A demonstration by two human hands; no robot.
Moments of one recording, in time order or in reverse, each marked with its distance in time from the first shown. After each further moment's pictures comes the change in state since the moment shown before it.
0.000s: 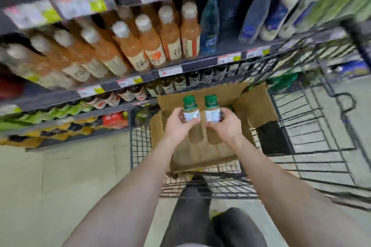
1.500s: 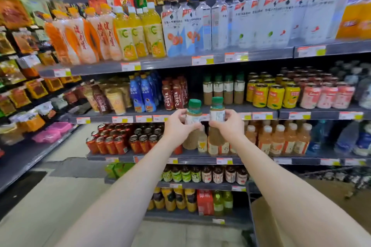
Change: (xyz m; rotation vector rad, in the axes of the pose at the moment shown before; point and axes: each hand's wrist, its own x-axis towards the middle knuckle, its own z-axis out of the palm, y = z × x) left_hand -0.289 0.087 -0.546 0.040 0.506 0.577; right_hand -0.332 -0.417 0.224 0.252 0.113 -0.691
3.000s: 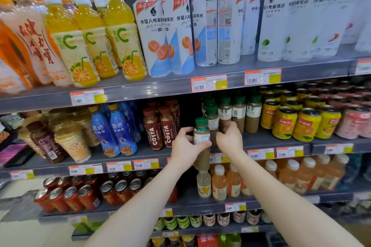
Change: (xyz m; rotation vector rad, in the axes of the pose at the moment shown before) left_hand 0.244 -0.073 0.072 -0.037 -0.087 -0.021; right_hand 0.233 0.036 0.107 -0.094 0.104 0.136
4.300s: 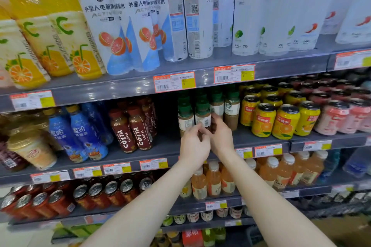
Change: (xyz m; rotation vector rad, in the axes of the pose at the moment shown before) left_hand 0.008 0.037 0.106 0.098 -0.011 0.074; right_hand 0.048 0.051 -0.029 0.048 -0.022 -0.233
